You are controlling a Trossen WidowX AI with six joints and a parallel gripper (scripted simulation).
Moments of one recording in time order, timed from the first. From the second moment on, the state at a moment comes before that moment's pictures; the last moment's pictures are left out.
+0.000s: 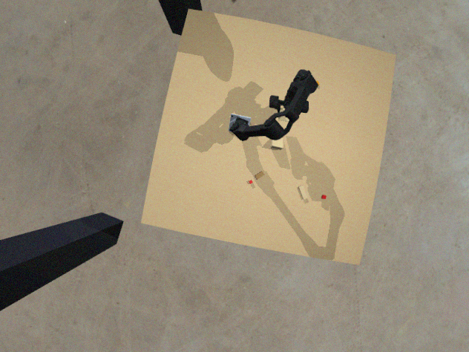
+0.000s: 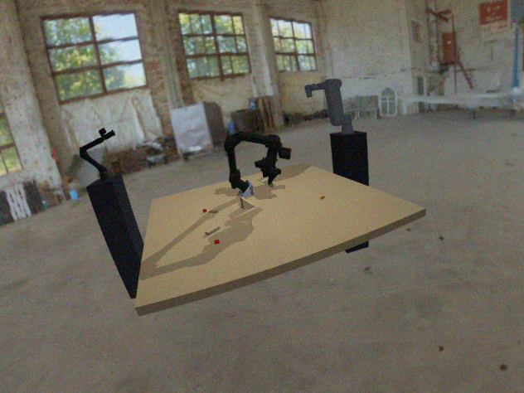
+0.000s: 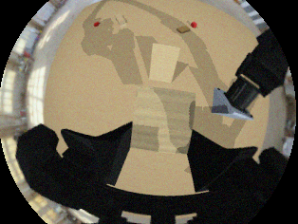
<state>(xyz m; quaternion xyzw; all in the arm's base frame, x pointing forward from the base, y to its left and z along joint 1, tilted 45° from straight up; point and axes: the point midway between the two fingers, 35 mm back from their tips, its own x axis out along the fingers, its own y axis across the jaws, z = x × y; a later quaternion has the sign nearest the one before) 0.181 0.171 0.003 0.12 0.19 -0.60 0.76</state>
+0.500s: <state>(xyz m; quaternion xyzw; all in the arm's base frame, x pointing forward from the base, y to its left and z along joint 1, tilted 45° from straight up) 0.192 0.145 0.023 0.14 0.17 -0.61 0.76</state>
